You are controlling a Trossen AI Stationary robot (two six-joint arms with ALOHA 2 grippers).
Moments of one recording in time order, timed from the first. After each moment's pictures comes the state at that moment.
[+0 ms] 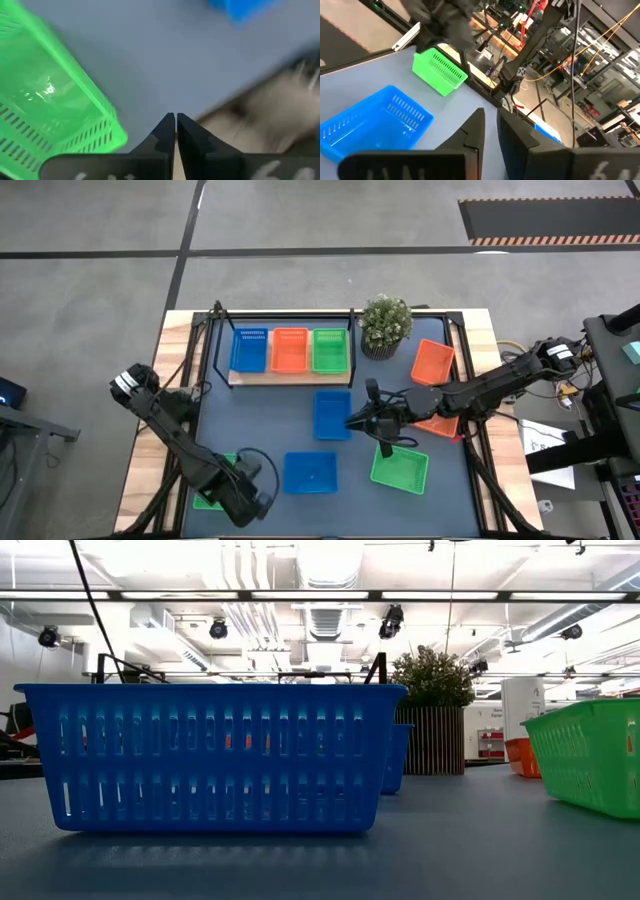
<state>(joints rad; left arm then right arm) -0.81 1.66 1.35 -0.96 0.04 -1.82 0.29 1.30 0.76 0.37 0.10 -0.60</state>
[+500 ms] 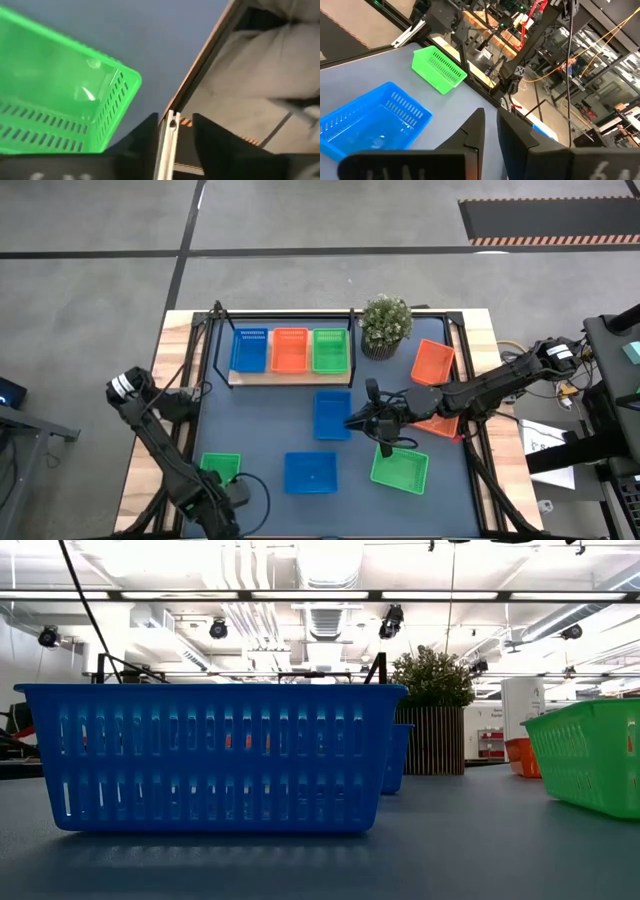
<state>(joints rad) -0.94 1.66 1.33 -0.94 0.17 -1.44 0.29 1.30 0.76 0.37 0.10 -0.63</state>
